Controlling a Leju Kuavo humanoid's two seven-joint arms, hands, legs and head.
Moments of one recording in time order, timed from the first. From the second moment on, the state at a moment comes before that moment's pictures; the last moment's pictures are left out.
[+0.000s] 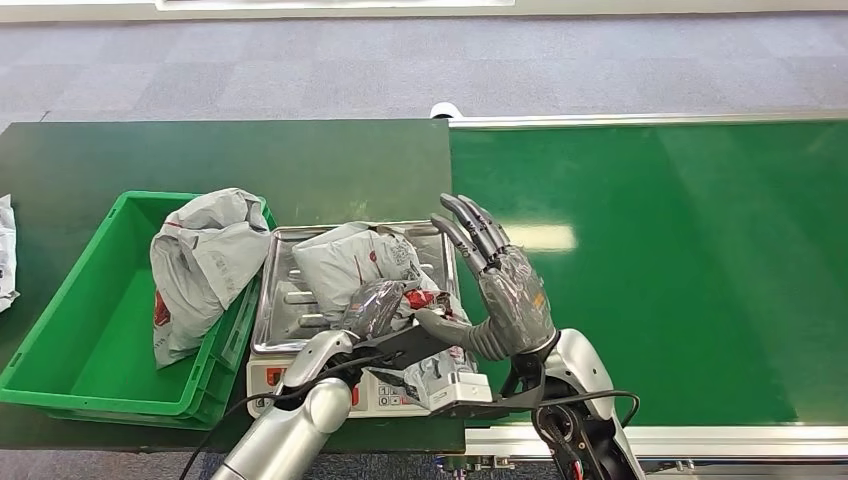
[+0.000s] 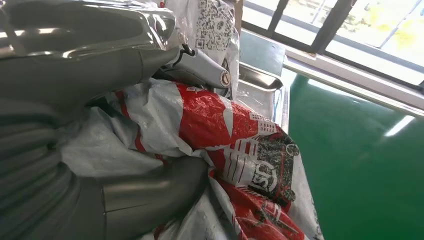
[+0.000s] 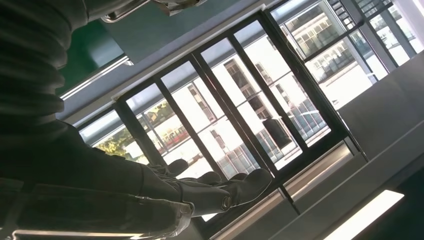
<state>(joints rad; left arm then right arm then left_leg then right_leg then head) -0.36 -0.22 -0.40 -1.06 -0.86 0.03 -0.08 -0.25 0.07 0.47 -1.58 0.91 -0.30 -0.43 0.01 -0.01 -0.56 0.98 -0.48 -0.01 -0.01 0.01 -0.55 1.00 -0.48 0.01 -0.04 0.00</state>
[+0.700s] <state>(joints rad) -0.16 -0.17 -0.35 -1.52 -0.43 0.42 -0.57 -0.26 0.07 0.48 -1.57 0.88 -0.31 -0.46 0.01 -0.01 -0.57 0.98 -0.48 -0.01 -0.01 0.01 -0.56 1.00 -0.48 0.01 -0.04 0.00</state>
